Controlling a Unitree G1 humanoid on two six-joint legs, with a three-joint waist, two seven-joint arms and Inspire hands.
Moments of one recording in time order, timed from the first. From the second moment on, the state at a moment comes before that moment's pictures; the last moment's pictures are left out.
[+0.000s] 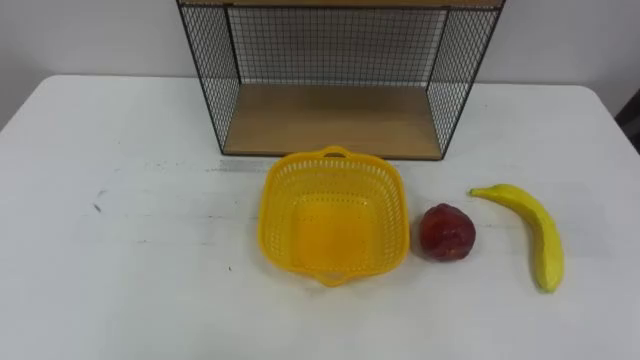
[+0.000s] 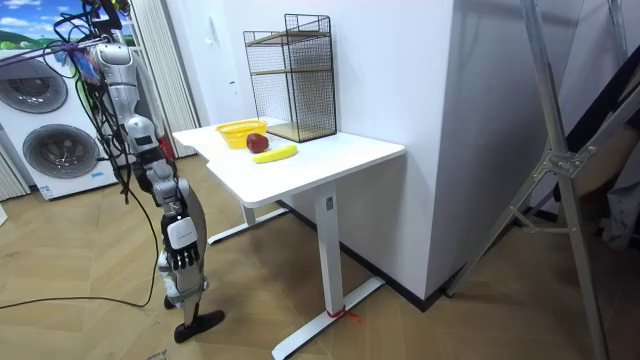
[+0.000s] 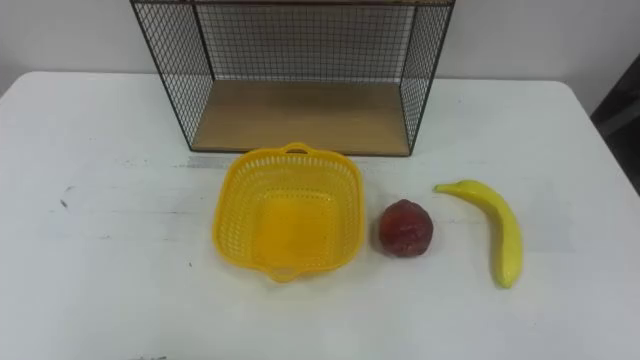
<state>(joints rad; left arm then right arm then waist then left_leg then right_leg) 0.23 0.17 -0.02 1.15 0.27 0.15 0.02 0.14 -0.19 0.07 1.32 -0.27 0.15 0.09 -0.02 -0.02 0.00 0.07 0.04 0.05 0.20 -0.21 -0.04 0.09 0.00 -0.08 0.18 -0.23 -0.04</state>
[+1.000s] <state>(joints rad) 0.23 0.15 0.04 1.16 0.27 0.15 0.03 0.16 -0.18 0.00 1.34 0.24 0.17 -0.04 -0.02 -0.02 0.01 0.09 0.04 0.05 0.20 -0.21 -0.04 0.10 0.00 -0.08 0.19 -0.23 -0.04</state>
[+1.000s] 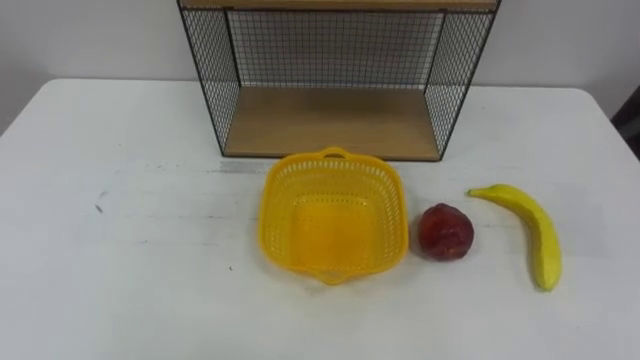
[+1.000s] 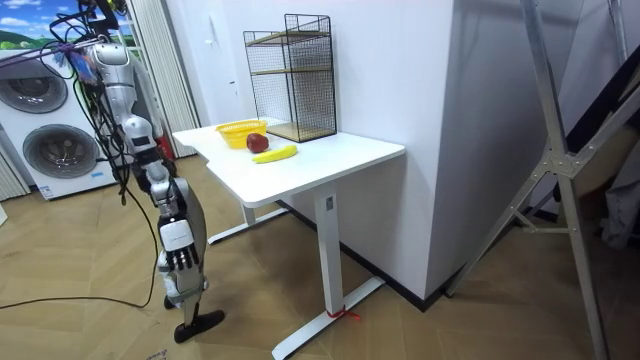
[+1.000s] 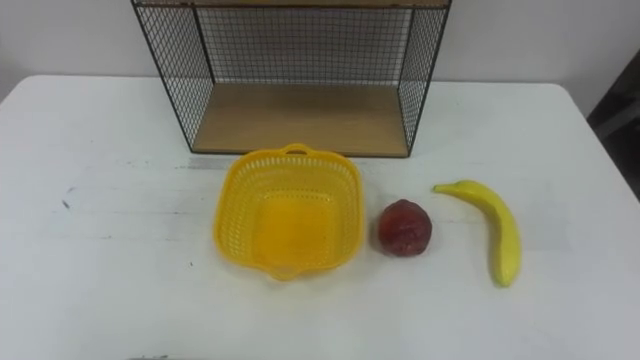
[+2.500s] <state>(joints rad) 0.31 0.19 0.19 1.02 0.27 0.03 0.08 0.06 -0.33 -0.49 0.09 0.58 -0.12 -0.58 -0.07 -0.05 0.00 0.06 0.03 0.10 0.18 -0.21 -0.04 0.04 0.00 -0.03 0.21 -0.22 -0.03</state>
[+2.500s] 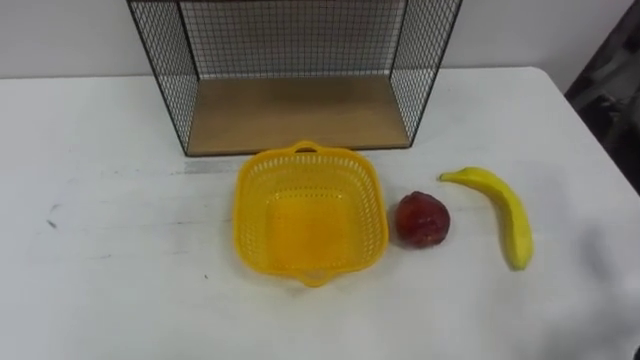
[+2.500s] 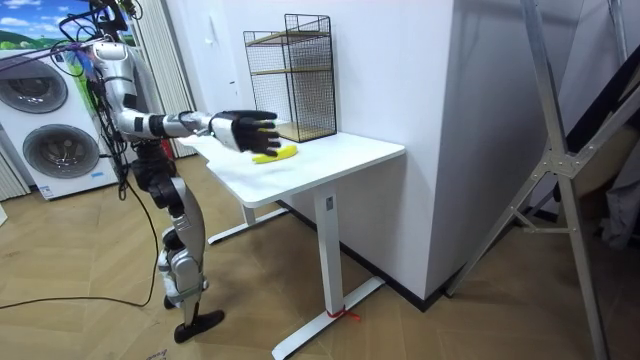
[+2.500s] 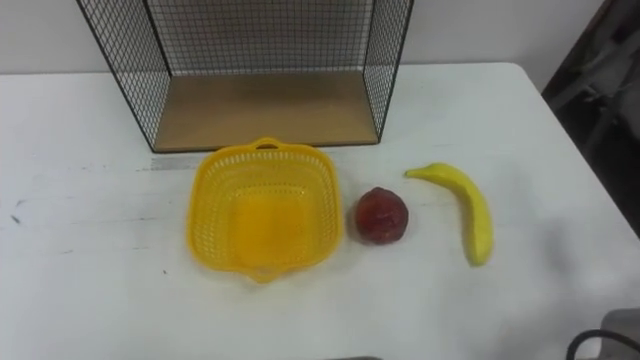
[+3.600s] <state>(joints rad) 0.28 0.21 0.11 1.04 0.28 0.03 0.06 0.04 -0.36 -0.21 0.01 0.22 -0.09 0.00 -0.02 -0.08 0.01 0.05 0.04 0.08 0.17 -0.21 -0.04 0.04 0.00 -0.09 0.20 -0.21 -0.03</state>
